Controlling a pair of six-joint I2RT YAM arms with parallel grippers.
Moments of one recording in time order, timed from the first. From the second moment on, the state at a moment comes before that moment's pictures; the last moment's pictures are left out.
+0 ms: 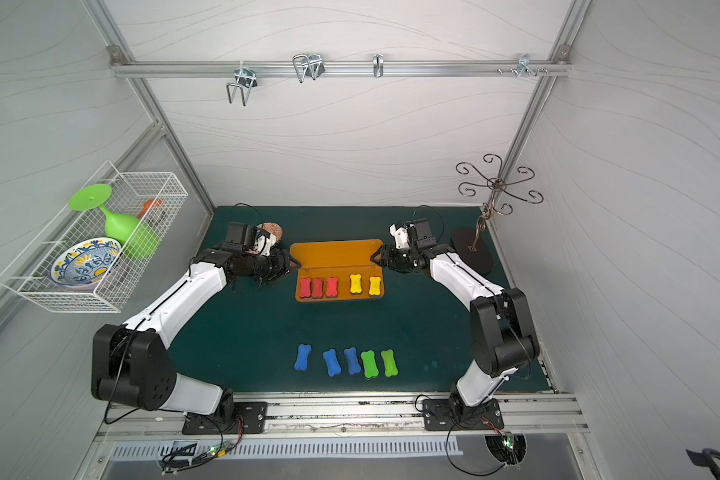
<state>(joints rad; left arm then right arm) -0.16 1.47 1.13 -0.65 0.48 -0.57 0.36 1.65 1.17 -0.34 -0.54 0.47</state>
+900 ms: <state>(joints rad) -0.16 1.53 1.13 -0.60 0.47 -0.56 0.31 1.80 1.35 -0.33 -0.56 0.47</state>
